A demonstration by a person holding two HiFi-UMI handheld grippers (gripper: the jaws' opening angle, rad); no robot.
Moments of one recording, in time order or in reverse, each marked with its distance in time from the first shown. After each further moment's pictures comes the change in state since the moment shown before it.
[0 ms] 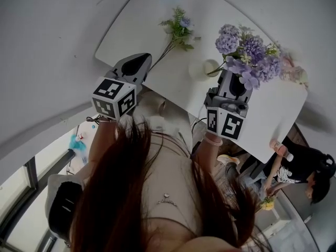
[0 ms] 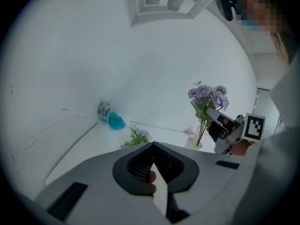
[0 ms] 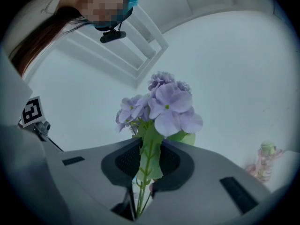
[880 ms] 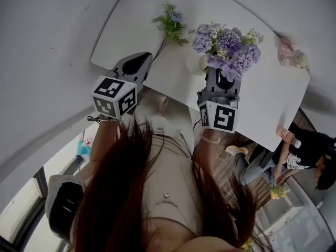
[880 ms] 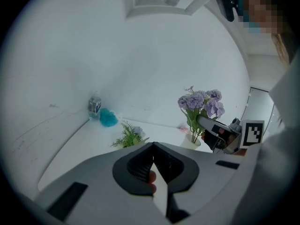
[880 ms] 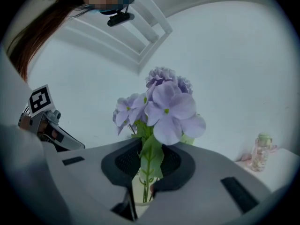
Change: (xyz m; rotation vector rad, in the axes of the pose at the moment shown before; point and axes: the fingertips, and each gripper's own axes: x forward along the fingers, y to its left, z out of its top) left arm 0.018 -0.007 -0.011 0.022 0.054 -0.090; right arm -0.010 0.025 -0.048 -0.021 0.176 0.026
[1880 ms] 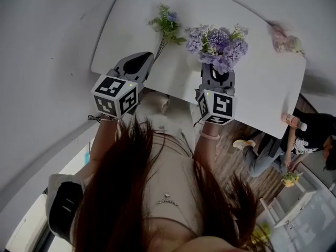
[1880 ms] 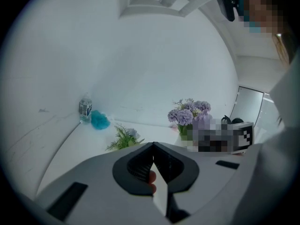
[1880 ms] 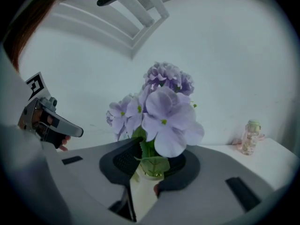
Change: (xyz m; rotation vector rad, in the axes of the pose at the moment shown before) left arm -0.003 -0.005 0.010 0.060 0.012 -0.113; right arm -0.004 0.007 -0.040 0.052 0.192 -0.089
